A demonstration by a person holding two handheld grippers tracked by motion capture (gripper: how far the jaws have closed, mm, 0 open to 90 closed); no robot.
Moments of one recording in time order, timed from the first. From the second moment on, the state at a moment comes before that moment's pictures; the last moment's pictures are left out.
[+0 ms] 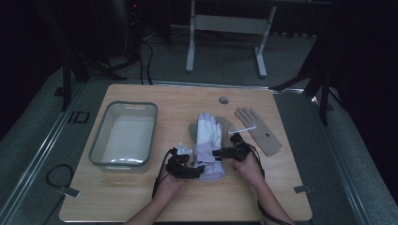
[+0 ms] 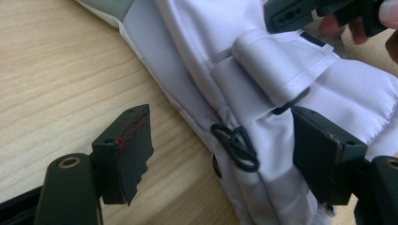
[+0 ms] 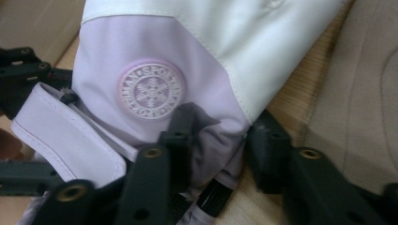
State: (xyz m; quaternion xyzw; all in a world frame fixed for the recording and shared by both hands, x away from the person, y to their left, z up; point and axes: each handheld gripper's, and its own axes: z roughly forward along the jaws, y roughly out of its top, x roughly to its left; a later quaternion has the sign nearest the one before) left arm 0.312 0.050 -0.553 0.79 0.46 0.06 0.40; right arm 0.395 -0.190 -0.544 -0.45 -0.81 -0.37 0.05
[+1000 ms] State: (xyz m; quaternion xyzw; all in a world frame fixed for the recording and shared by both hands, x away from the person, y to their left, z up) left arm 0.316 0.061 -0.516 0.82 0.41 0.02 0.40; right arm 0.376 -0.169 -0.504 -0.43 -0.82 -0.37 -0.03
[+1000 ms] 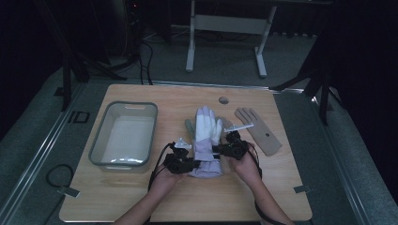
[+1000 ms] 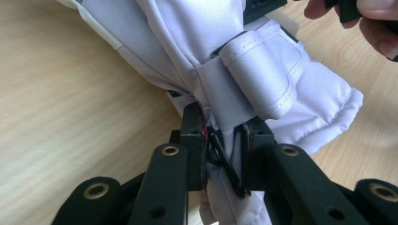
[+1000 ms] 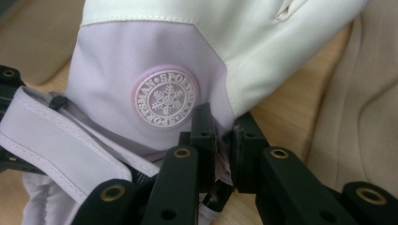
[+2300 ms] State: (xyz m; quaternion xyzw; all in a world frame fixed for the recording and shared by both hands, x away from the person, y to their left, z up) left arm 0.320 0.176 -0.430 0.82 0.40 0.08 0.40; right arm 0.393 -0.056 -0.420 -0.36 -0.83 -0.42 -0.06
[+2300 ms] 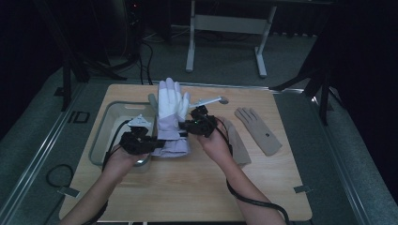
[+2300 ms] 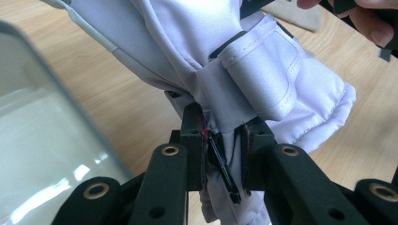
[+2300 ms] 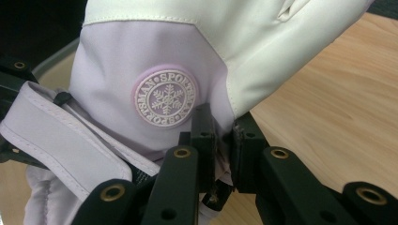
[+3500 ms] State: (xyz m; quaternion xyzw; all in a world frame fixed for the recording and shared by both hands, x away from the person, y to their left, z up) left arm 0.318 0.297 -0.467 0.81 0.47 0.06 0.35; right arm 0.413 0.085 -0.466 -0.34 -0.86 -0.39 0.01
